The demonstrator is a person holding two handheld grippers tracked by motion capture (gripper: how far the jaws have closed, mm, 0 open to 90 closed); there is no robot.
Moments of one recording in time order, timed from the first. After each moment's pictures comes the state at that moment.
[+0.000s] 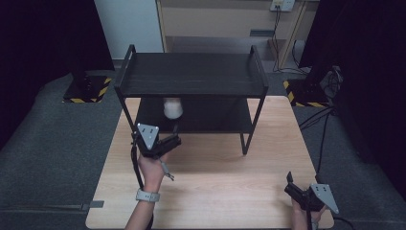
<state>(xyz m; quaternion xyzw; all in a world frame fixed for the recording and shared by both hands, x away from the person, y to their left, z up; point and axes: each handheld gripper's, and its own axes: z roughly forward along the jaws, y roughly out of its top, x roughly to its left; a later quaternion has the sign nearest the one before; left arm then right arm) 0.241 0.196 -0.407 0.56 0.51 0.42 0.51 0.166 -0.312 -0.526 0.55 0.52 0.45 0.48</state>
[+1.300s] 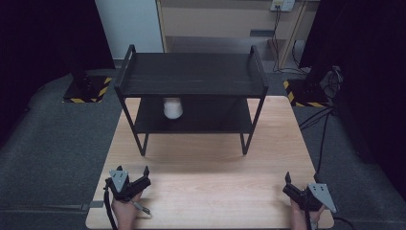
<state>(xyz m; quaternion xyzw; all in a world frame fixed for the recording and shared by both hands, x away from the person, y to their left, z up) 0.187 0.268 -0.503 0.56 0.58 0.40 0.45 0.167 -0.309 -0.524 0.54 0.53 0.44 0.48</state>
